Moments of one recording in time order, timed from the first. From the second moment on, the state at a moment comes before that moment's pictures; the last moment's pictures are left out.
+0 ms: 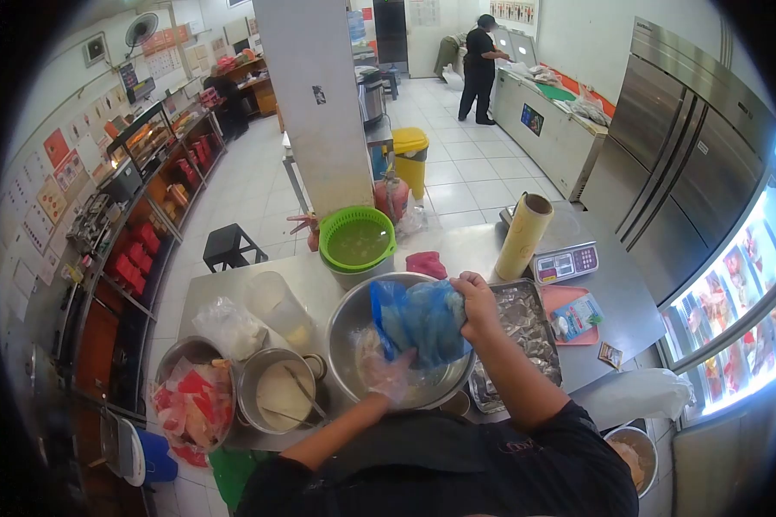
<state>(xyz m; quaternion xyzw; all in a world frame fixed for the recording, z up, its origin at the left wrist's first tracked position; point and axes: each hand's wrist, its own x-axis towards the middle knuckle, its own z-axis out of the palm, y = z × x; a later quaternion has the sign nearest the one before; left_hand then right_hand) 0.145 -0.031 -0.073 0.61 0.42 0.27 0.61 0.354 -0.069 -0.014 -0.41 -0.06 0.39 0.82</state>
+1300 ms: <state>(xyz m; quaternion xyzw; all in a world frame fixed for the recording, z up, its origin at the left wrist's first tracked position) 0.159 0.005 -0.107 0.68 0.30 0.16 0.65 0.318 -0.081 -0.041 -0.54 -0.45 0.33 0.62</state>
